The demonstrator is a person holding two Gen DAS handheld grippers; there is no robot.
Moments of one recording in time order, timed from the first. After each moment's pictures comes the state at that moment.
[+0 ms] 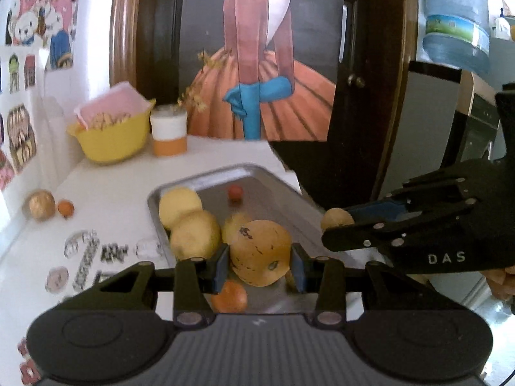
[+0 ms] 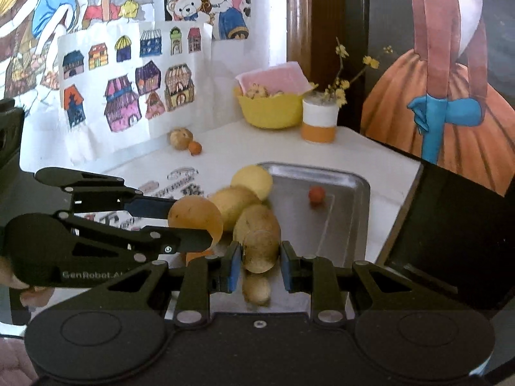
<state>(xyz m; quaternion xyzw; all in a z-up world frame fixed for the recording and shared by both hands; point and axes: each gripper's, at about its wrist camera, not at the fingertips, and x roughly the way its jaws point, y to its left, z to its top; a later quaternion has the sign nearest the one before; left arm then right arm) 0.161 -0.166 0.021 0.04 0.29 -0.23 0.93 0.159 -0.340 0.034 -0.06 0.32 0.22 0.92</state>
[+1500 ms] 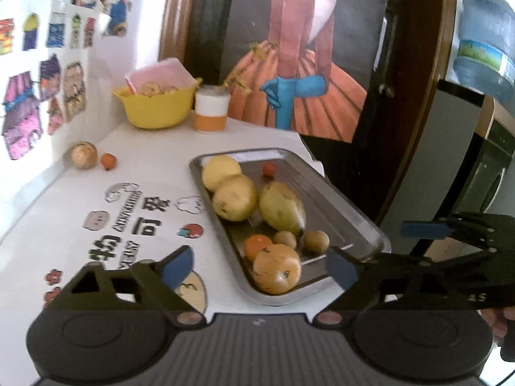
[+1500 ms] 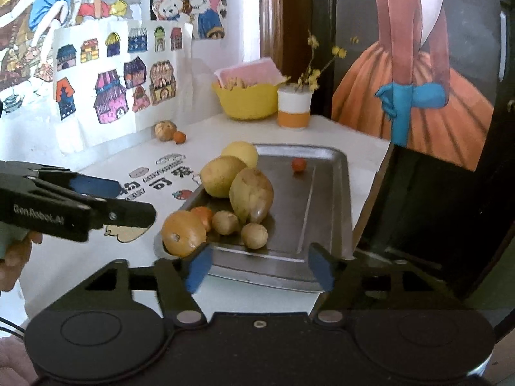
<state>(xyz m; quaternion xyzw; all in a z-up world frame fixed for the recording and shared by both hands) 0.121 -0.118 0.030 -0.02 0.30 -0.17 0.94 0.097 -0.340 0.025 -0.05 0.30 0.15 0.94</state>
